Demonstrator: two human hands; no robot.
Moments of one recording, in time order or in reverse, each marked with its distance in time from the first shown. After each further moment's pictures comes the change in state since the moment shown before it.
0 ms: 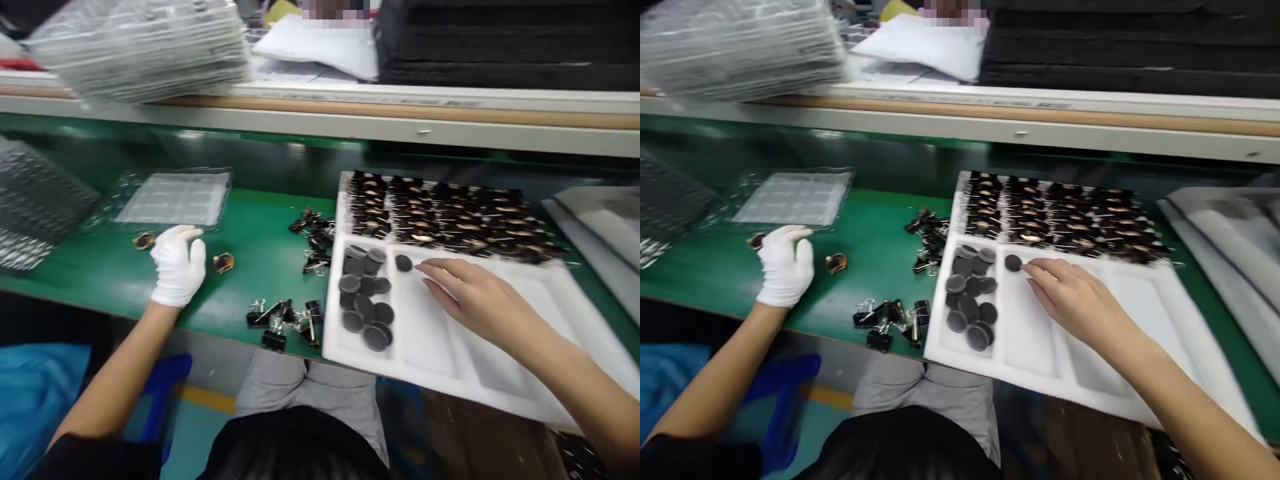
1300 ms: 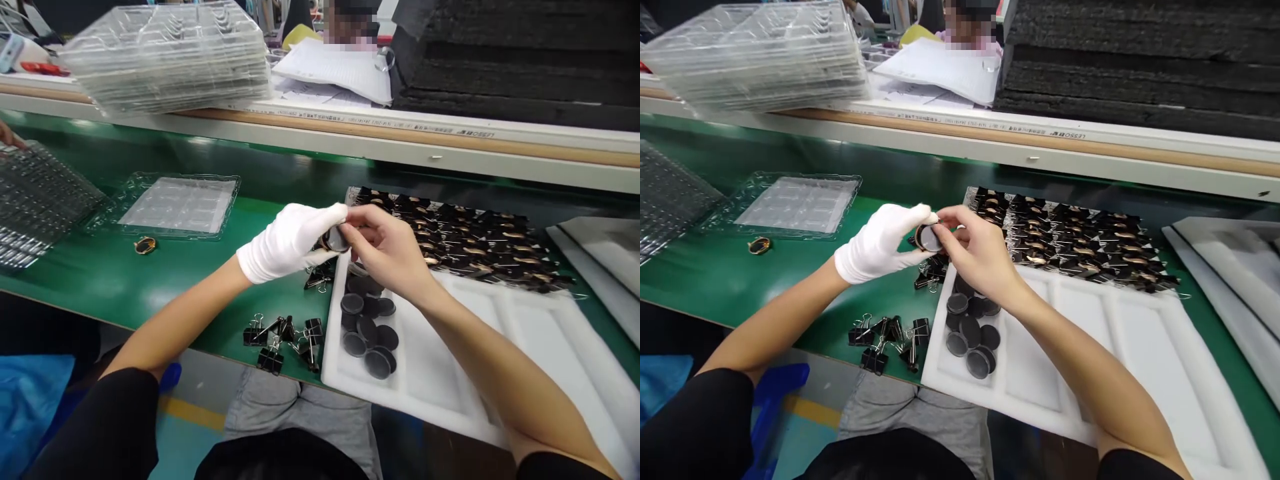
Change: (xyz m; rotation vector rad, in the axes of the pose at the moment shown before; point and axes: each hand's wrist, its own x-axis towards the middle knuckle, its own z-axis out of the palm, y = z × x) left_hand 0.109 0.175 0.009 -0.588 -0.321 0.539; right_hand 0.166 -0.094 -0.019 1.112 0.240 0.282
